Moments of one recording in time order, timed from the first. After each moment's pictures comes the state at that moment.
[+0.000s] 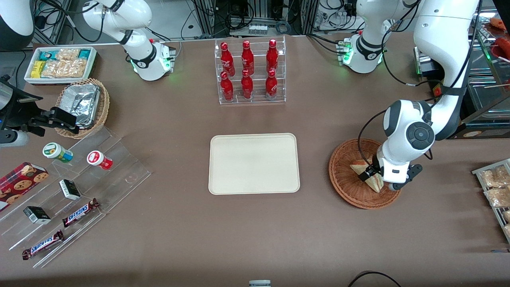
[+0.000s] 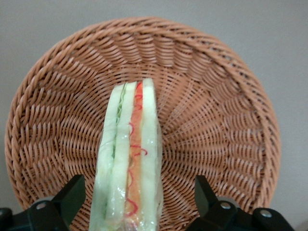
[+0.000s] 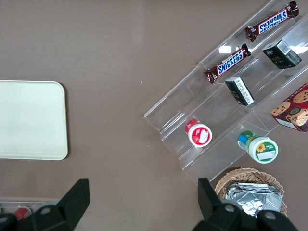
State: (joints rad) arm -0.05 0.36 -0.12 -2.04 0.08 2.37 -0.85
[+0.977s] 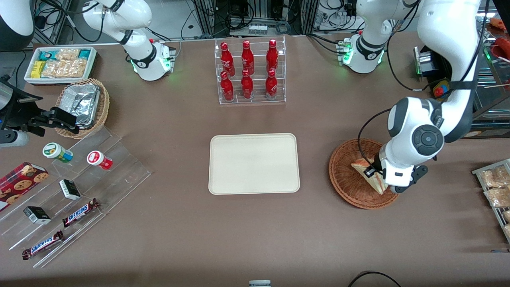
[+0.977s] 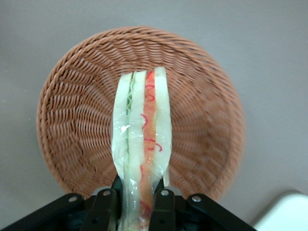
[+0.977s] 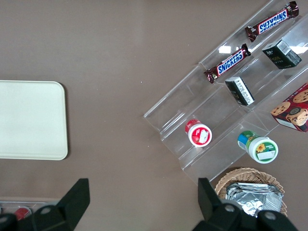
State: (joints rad) arm -0.05 0.35 -0.19 -1.77 0.08 2.01 -0.85
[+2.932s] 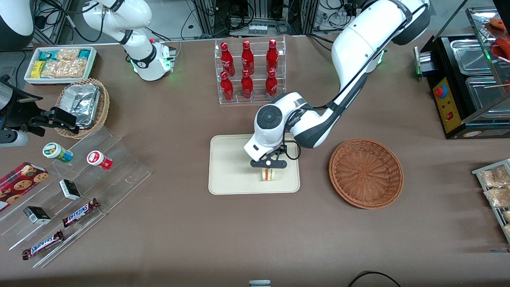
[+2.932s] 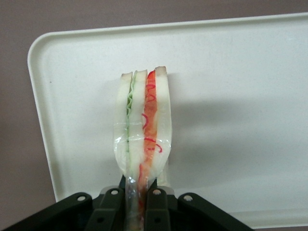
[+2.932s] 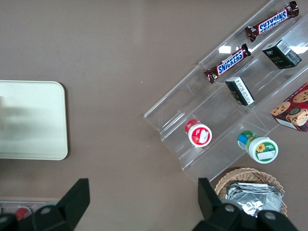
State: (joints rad) arm -0.36 0.75 -0.50 -1.51 0.35 2.13 -0.88
